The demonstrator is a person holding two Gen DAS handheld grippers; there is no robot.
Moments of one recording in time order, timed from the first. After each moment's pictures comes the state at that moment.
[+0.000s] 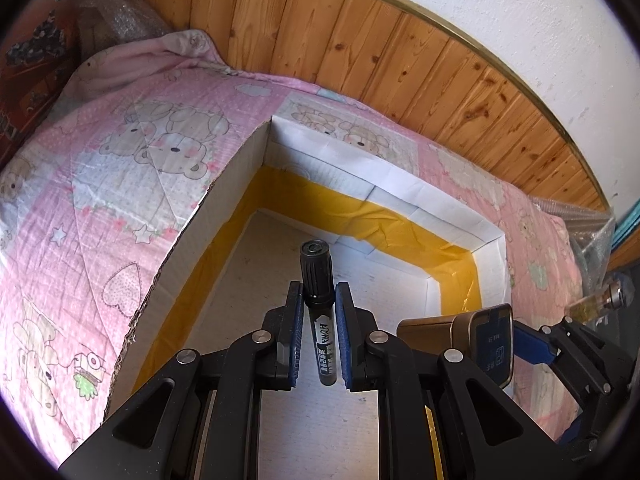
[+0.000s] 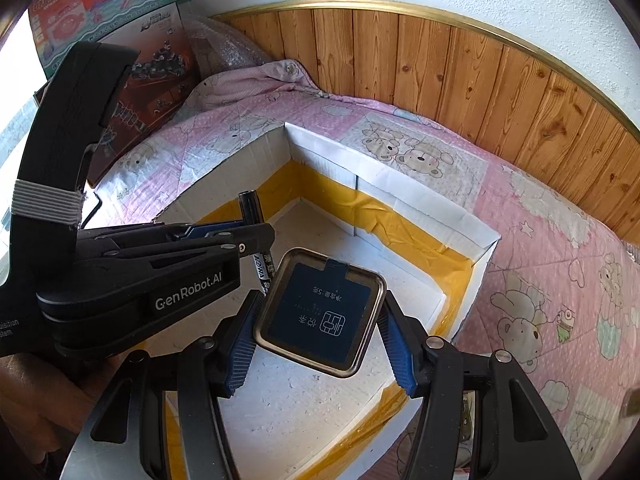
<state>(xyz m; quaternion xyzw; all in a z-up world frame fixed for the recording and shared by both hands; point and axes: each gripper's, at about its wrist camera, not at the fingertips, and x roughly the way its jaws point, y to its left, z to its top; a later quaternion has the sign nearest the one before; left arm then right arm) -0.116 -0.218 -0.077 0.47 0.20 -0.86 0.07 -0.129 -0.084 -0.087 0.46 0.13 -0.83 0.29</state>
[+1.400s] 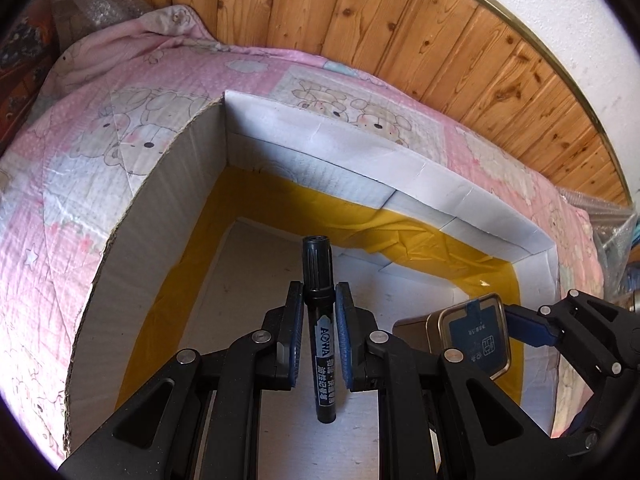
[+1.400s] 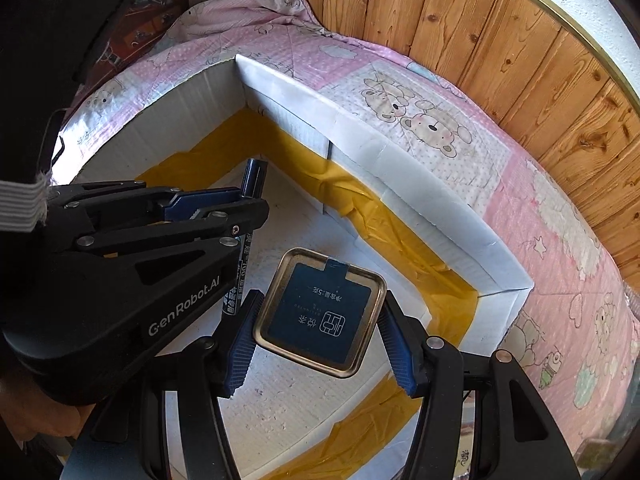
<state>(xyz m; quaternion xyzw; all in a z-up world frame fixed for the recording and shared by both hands) -0.174 -0.219 -0.112 0.51 0.18 -0.84 0.08 -0.192 -0.105 -0.138 0.52 0.23 -0.77 0.29</state>
